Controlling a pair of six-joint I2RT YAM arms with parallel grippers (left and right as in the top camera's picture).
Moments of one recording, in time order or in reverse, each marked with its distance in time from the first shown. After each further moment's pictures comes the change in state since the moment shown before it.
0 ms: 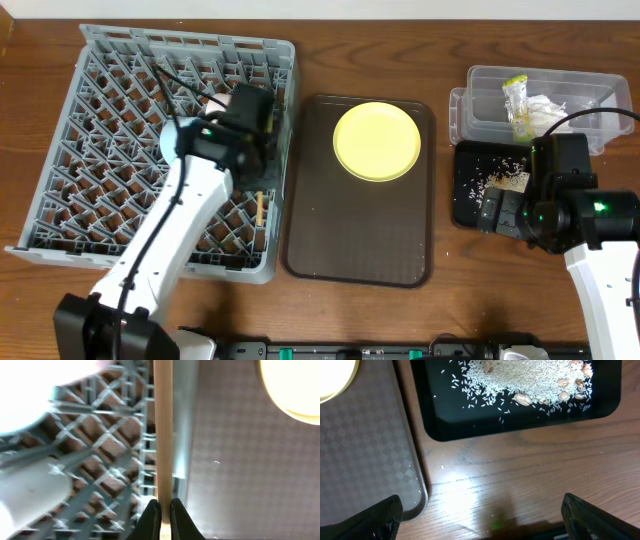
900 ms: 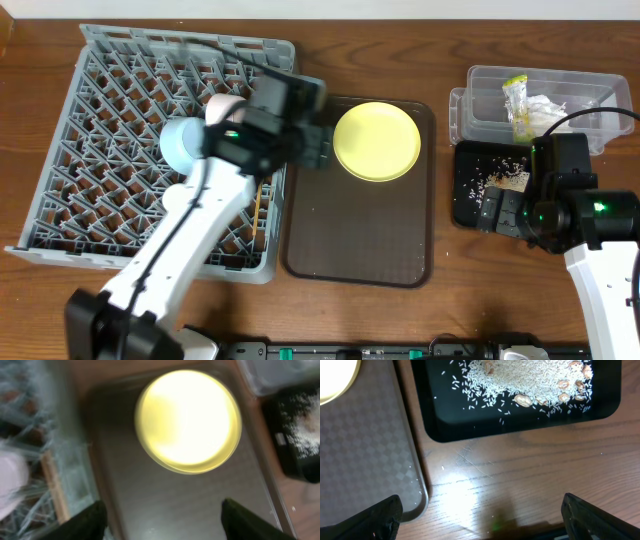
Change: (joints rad) left arm -0.156 0.038 0.053 0.350 0.142 0.157; right arm 0.000 0.000 0.000 0.004 0.000 0.000
